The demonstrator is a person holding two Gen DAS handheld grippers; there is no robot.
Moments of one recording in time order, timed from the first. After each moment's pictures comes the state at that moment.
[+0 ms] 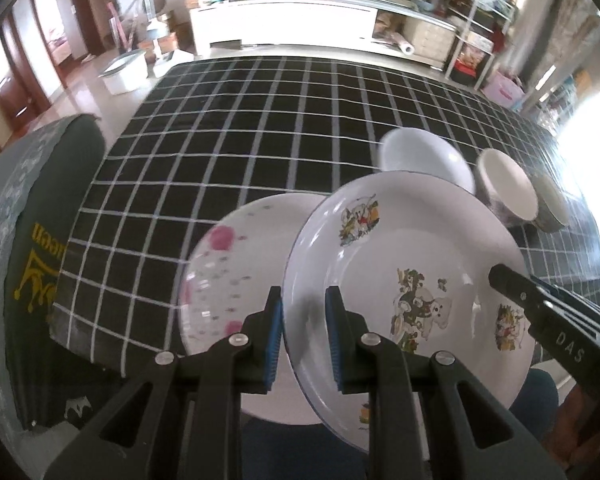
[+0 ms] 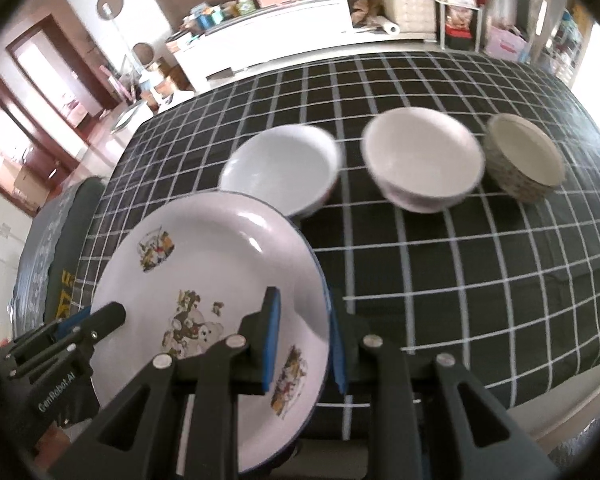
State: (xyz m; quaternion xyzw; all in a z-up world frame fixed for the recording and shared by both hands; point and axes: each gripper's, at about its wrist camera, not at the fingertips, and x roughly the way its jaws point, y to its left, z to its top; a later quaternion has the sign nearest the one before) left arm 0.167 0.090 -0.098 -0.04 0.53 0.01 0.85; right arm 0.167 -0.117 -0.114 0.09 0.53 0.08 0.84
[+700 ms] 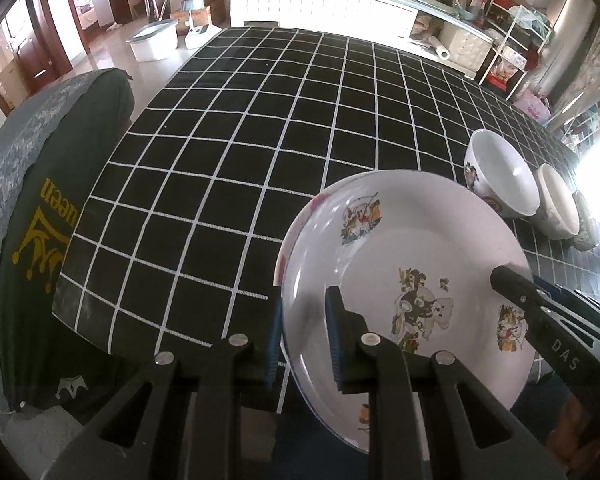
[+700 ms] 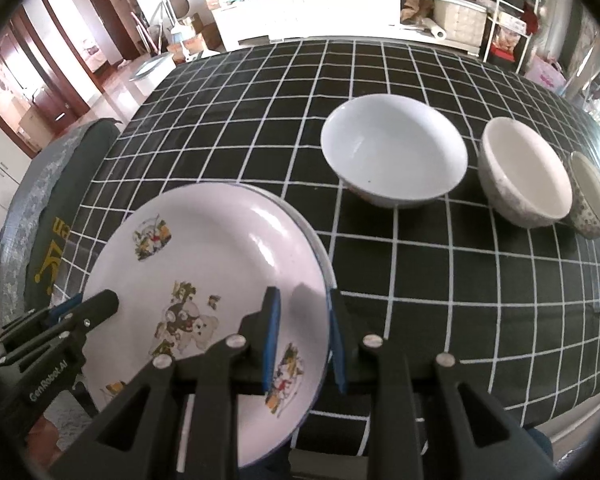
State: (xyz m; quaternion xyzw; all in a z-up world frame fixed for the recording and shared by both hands) left arm 0.162 0.158 -0.135 -0.08 0.54 0.04 0.84; right arm 0.179 -0.037 -0.143 0.01 0.55 0.10 0.83
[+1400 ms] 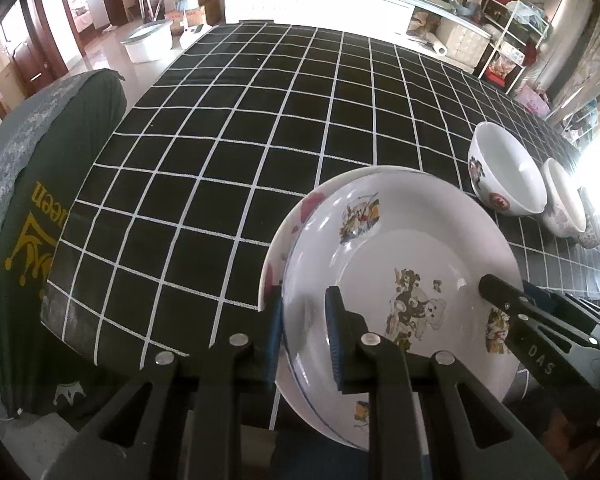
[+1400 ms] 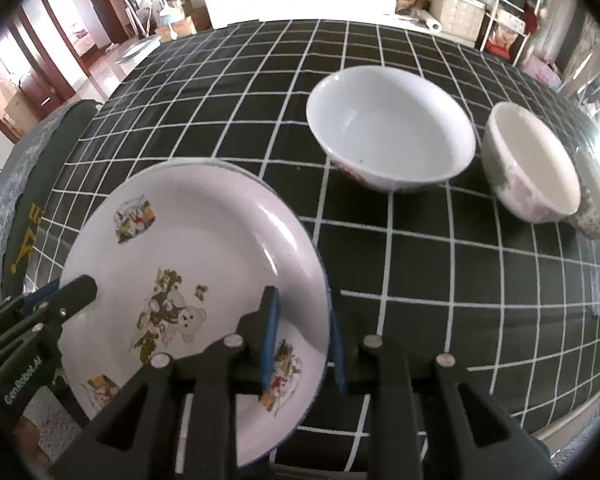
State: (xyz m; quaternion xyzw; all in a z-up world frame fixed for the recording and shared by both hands) left arm 0.173 0.154 -0.147 -0.08 0.55 0.04 0.83; right arm 0.188 -0.037 -0.166 -0.01 0.57 0.08 0.82
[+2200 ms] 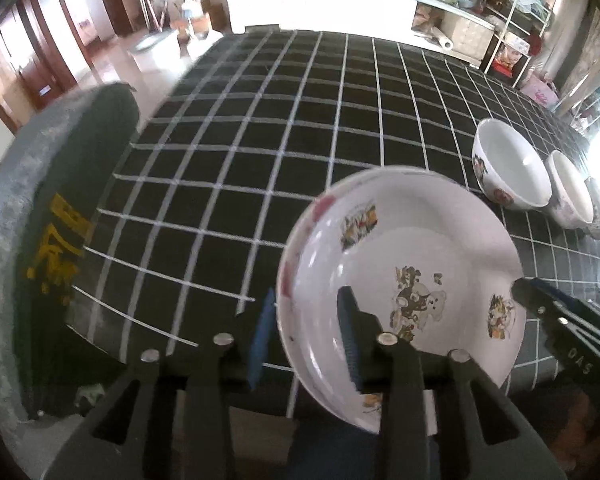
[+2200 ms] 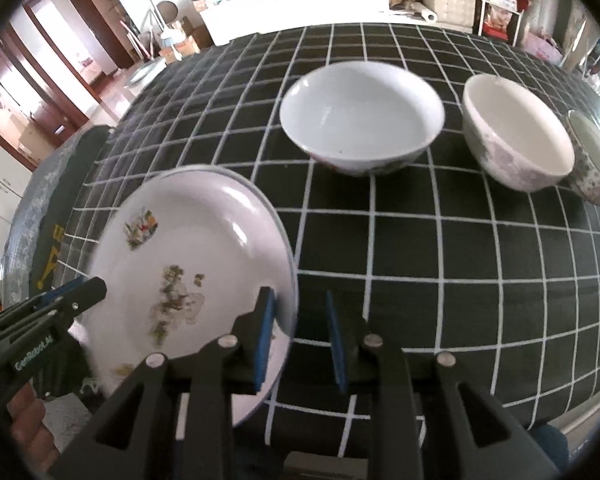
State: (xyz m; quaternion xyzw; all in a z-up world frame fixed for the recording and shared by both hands) left arm 0.167 0.148 -0.130 -0.04 0.54 0.06 0.84; right arm 0.166 -0.075 -0.147 0.05 0.55 0.09 0.83
